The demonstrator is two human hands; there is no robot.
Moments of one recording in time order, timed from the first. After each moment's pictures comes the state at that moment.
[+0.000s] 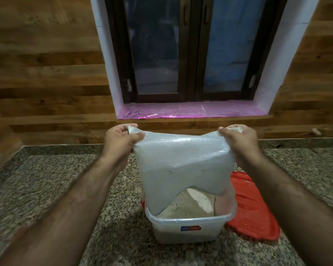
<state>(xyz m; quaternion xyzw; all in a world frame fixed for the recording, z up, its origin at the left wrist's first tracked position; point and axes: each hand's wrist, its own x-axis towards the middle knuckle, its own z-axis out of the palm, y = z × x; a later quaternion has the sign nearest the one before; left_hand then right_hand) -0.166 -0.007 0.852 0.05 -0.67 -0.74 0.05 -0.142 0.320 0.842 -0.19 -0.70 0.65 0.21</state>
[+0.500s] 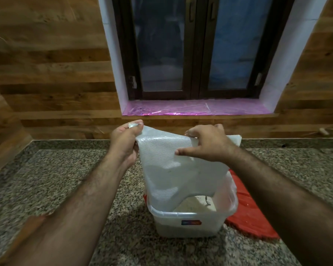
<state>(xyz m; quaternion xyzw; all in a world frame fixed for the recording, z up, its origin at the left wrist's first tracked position) -0.167 0.006 0.844 0.12 -0.53 -0.84 0.04 -0.122 0.251 0.877 0.12 -0.98 0.14 0.07</state>
